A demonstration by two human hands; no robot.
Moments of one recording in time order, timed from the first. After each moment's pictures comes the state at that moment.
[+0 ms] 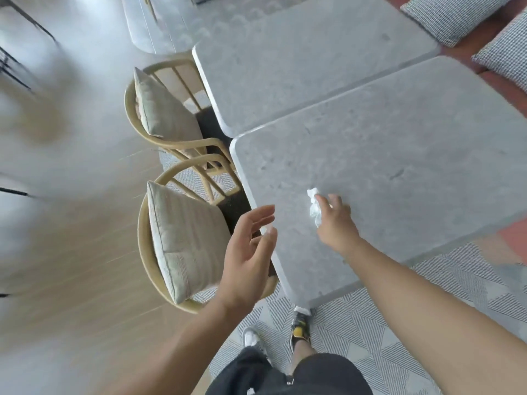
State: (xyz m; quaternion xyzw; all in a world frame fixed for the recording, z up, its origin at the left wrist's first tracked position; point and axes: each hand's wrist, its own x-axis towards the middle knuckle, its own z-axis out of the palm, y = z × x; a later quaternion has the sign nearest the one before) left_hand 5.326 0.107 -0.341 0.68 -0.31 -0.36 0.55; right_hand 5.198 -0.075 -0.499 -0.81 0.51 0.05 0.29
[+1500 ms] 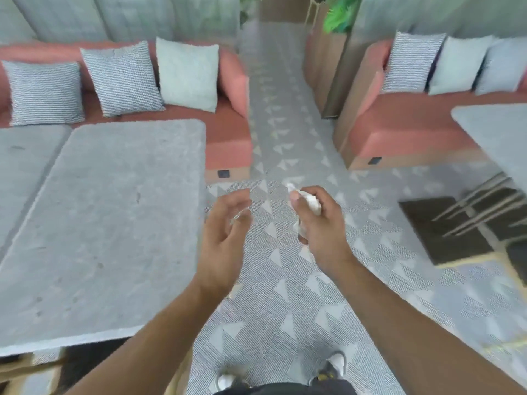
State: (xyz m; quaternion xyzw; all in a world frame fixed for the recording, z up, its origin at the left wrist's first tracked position) left_hand 5.167 0.161 -0.282 0.26 -0.62 -0.63 0.37; right_hand 5.027 0.265 -0.274 -0.21 0.68 -0.66 0.24
